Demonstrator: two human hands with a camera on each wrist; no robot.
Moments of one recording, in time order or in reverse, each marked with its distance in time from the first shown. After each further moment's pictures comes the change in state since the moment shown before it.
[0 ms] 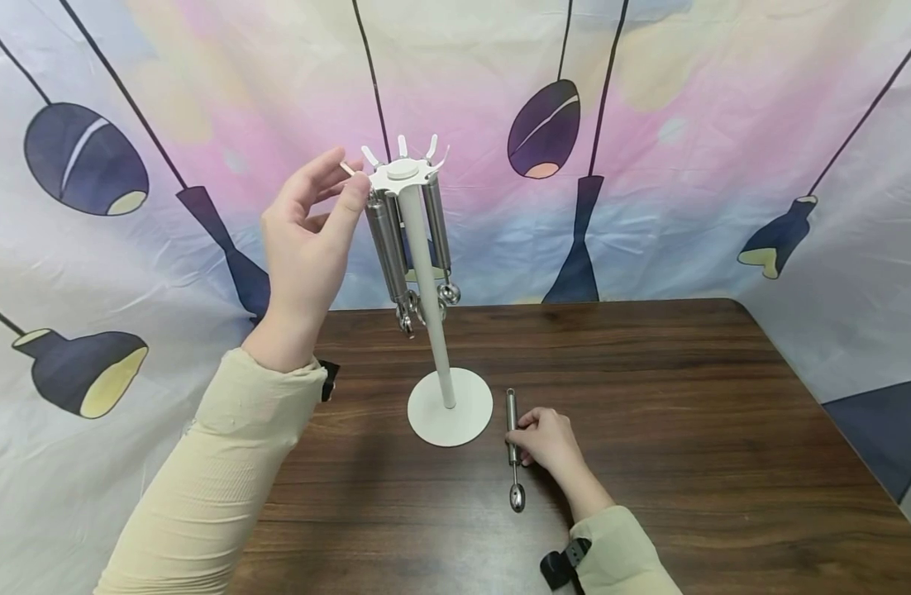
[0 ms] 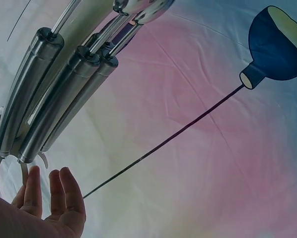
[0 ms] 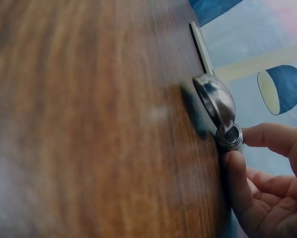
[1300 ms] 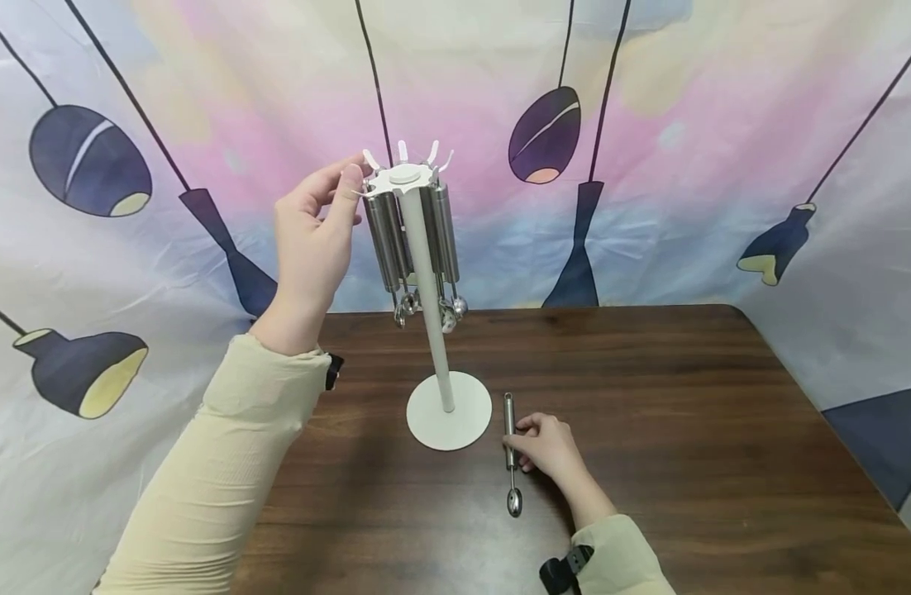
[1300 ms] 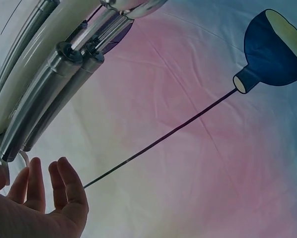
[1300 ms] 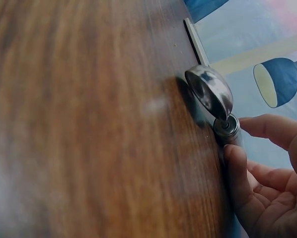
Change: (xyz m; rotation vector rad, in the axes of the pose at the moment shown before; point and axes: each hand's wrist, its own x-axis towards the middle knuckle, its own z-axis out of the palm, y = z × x) left_hand 0.016 -0.008 0.002 0.045 -0.044 -0.144; right_hand -0.002 0.002 -0.002 0.028 -0.027 -0.018
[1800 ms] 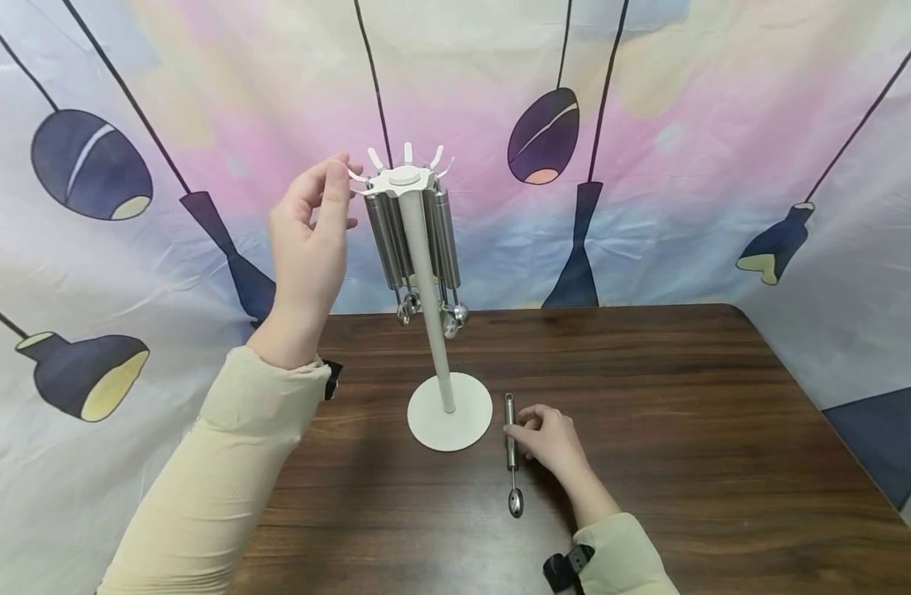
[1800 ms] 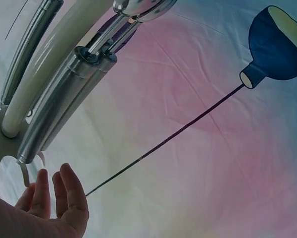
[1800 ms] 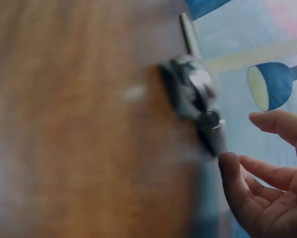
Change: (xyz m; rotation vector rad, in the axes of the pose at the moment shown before) left_hand -0.012 0.008 -0.002 0.022 0.032 0.038; right_hand -0.003 -0.010 -0.008 -0.043 0.038 -0.037
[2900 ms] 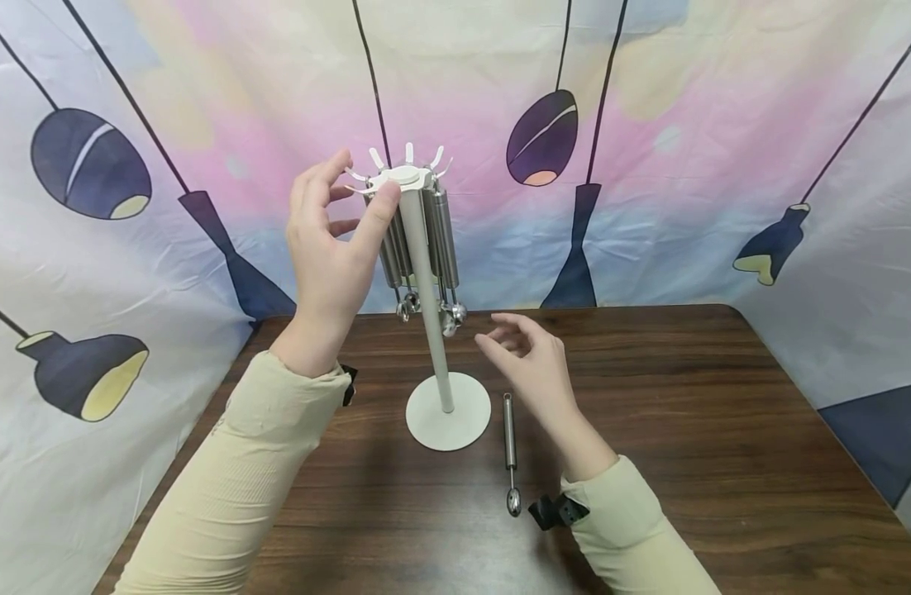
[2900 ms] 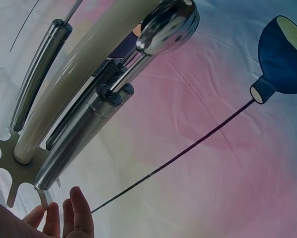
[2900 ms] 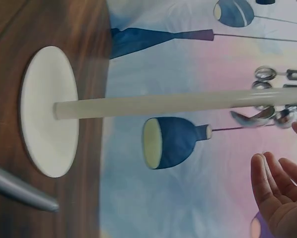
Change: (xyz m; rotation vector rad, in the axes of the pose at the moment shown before) left_hand -0.015 0.007 0.014 0.096 0.051 0.060; right_hand -0.006 -0.117 -0.040 0.223 0.226 -0.373
